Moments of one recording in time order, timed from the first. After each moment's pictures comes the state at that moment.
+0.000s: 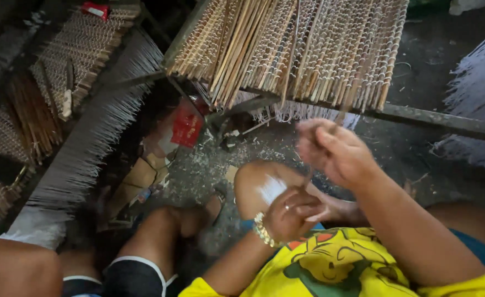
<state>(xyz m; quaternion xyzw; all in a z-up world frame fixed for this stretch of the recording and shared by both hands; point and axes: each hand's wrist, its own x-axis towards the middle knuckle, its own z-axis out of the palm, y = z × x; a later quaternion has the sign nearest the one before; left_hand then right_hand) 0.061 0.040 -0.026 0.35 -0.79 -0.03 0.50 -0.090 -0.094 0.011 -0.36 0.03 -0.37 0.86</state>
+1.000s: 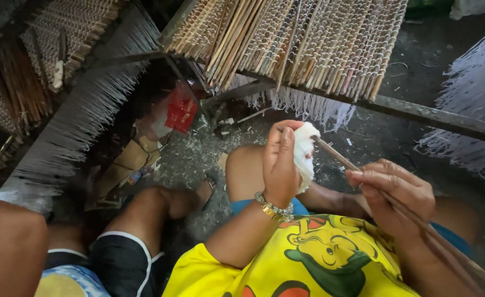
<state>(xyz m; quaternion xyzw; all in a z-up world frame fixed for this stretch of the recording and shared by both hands) 0.014 -0.001 0.033 0.26 -0.29 -0.50 0.77 -0.178 -0.003 0.050 -0.75 0.27 -0.52 0.31</state>
